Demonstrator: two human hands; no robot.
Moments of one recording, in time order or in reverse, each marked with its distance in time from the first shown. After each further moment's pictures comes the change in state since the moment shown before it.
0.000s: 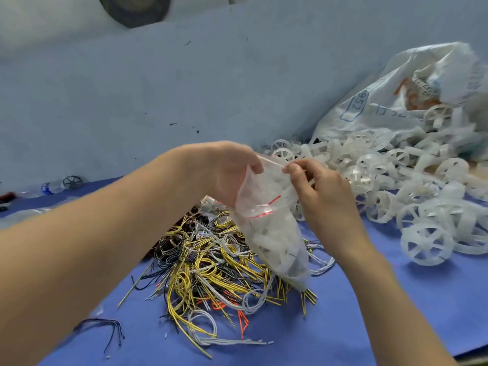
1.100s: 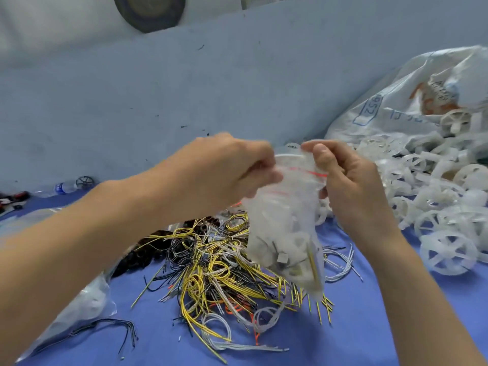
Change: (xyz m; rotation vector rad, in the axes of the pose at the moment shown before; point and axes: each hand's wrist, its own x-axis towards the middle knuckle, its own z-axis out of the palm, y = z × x) left_hand -0.067 -0.035 -0.012 1.442 0.573 0.995; right_hand 0.011 -0.020 -0.007 0.352 0.023 -0.057
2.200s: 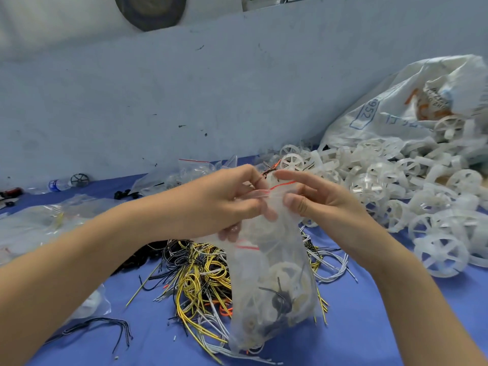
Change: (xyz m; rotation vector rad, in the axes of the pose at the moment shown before) left_hand -0.018 -0.002 0.026 -0.810 -0.244 -0.241; right_hand -0.014 0.013 -0.004 0.281 -0.489 0.243
